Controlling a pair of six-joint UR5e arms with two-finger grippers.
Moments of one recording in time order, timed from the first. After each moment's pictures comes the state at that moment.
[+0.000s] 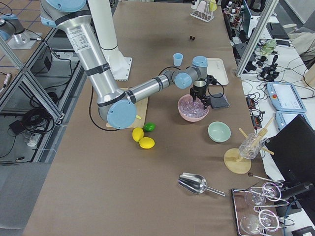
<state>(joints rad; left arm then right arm) -1.45 -1.81 -1.40 -2.02 -2.40 -0.14 0.96 -1.12 1.53 -1.43 1.93 0.10</state>
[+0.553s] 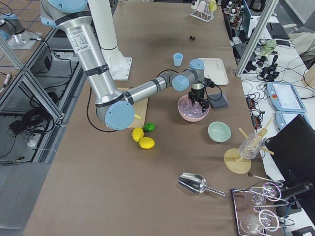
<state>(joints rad) -1.45 -1.81 -1.40 -2.02 -2.40 -0.14 0.93 -1.16 1.53 -1.42 1.89 0.10</state>
